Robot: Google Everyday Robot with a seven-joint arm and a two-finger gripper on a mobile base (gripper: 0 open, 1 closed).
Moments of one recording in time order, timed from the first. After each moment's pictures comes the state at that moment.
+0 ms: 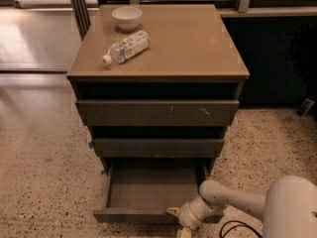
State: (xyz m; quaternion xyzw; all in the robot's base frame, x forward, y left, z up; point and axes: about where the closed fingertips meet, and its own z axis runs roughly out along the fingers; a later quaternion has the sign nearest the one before) arm 0.390 -0.047 0.242 -0.63 0.65 0.41 0.14
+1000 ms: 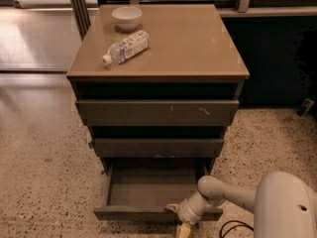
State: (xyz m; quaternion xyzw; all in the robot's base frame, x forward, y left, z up) arm 0.405 -0.050 0.232 -0.63 0.65 0.41 0.12
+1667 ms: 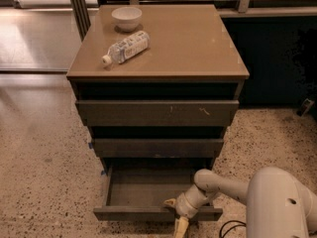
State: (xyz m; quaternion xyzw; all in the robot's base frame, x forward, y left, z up) arm 0.427 -0.042 0.237 -0.65 0.63 0.41 0.12
